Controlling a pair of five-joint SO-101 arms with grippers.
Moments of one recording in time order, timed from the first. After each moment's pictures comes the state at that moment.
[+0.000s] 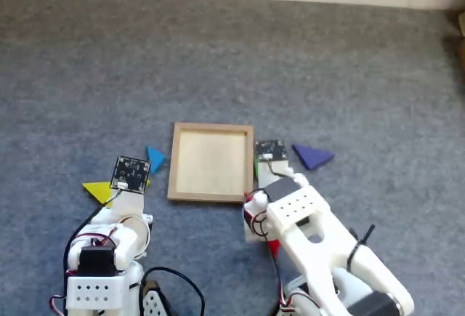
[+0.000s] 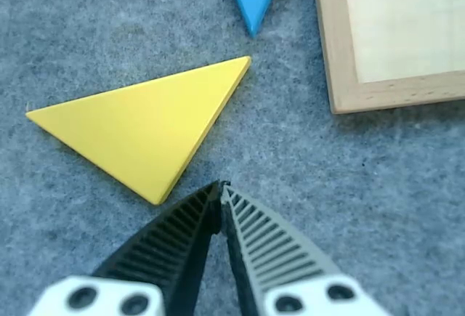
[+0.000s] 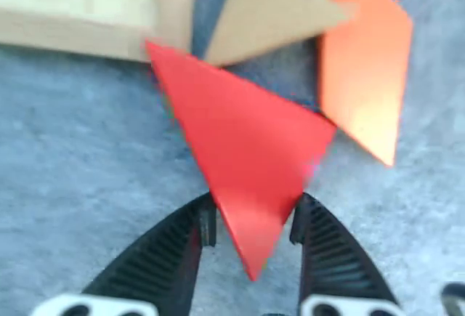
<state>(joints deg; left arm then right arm) -6.7 -100.9 96.0 75.9 -5.3 -34.4 -28.5 59.4 66.4 -19.3</state>
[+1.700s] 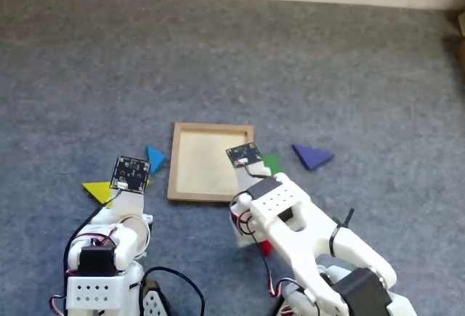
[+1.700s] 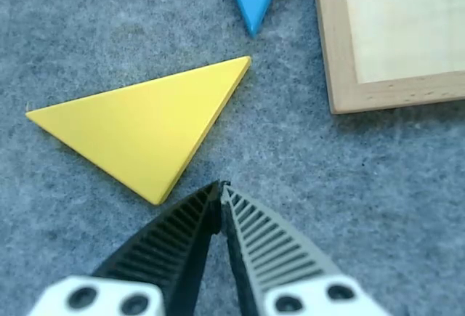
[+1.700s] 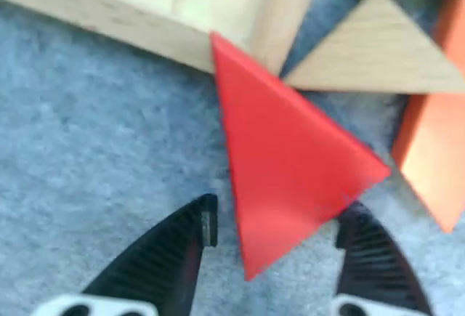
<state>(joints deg) -6.7 -100.9 96.0 75.9 -5.3 -38.5 -17.8 57.9 59.1 -10.1</state>
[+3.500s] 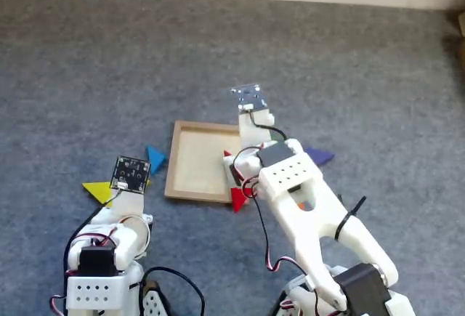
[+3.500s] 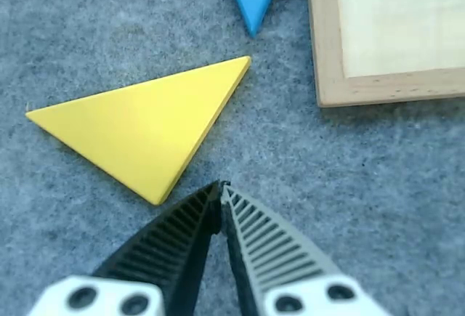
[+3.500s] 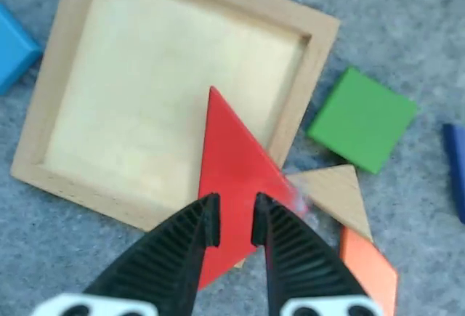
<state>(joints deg) -6.7 -100.9 96.0 75.9 -5.3 -32.1 -17.0 41.2 50.8 -7.1</state>
